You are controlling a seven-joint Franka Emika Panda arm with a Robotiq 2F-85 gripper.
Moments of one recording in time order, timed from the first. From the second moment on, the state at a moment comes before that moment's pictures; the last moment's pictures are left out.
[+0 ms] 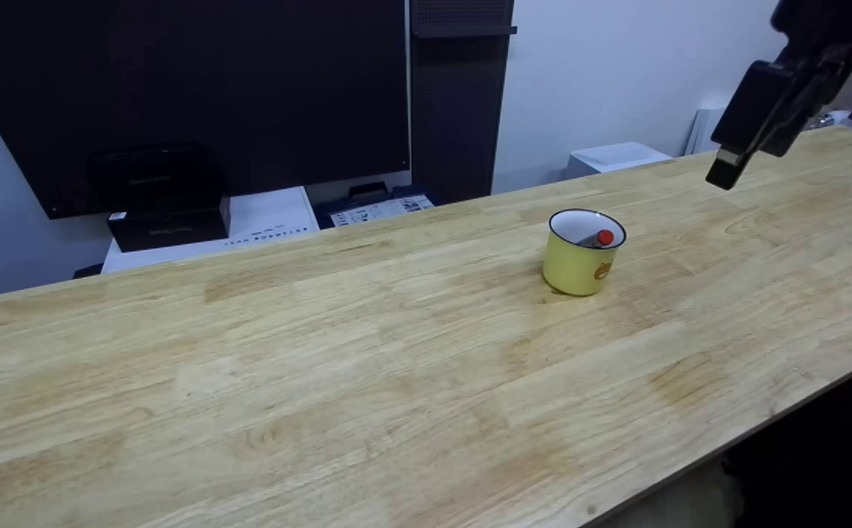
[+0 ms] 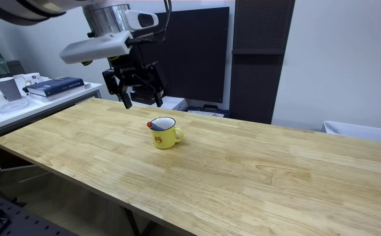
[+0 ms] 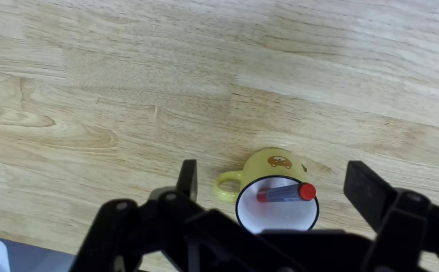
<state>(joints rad) -0.15 -0.10 -0.02 -2.73 -0.26 2.75 -0.03</state>
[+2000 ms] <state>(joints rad) 0.02 0.29 -0.10 -2.54 -0.67 2.94 0.63</state>
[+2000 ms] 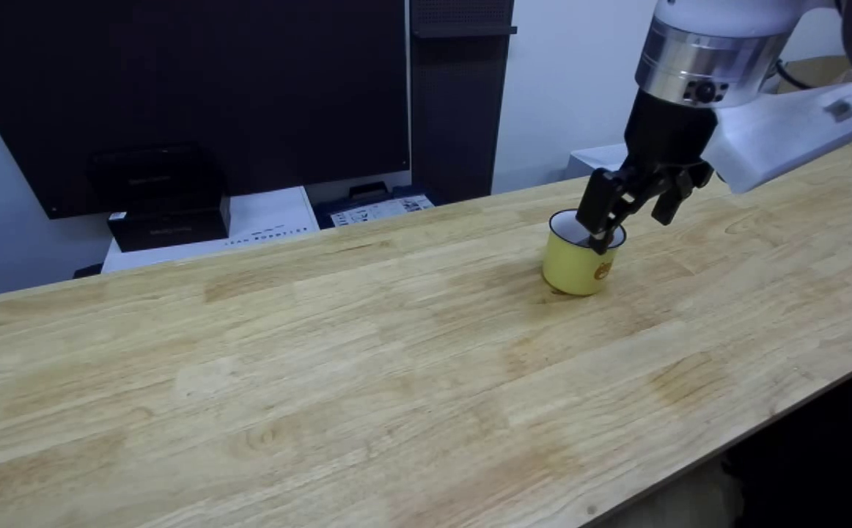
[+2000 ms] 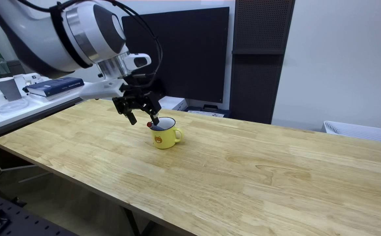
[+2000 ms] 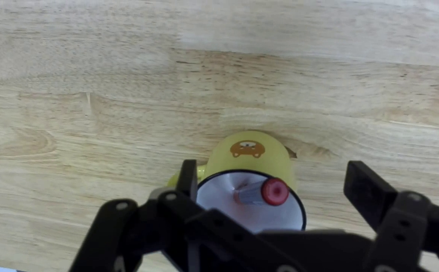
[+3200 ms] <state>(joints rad) 0.07 0.40 -0.17 -2.46 -0.69 3.05 0.63</state>
